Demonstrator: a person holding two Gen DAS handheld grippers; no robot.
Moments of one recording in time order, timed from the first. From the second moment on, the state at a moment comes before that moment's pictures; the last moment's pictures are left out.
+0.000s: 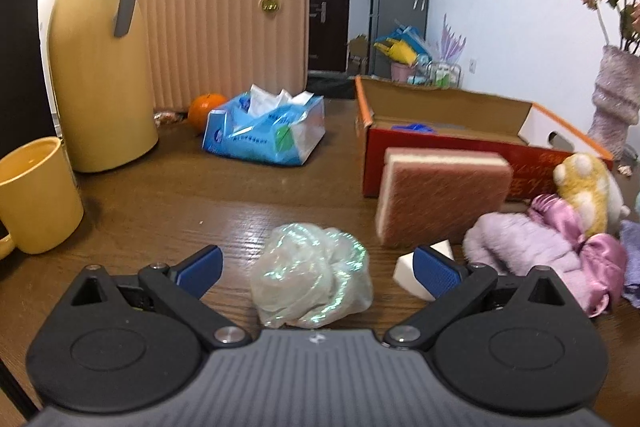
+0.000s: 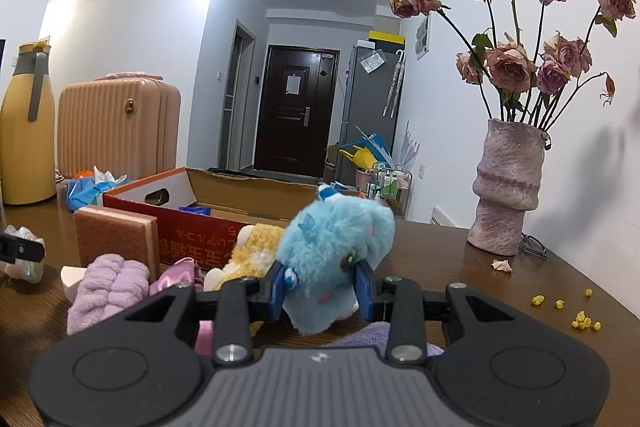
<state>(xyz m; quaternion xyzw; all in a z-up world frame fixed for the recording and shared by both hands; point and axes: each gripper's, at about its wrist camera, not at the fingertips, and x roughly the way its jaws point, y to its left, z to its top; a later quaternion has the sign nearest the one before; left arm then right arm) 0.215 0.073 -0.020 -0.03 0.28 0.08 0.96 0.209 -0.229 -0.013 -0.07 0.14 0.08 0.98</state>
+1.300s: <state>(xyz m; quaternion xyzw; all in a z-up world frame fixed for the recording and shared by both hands) 0.209 0.078 -0.004 -0.04 0.23 0.09 0.97 0.204 -0.226 -0.009 -0.06 0.12 0.07 0.99</state>
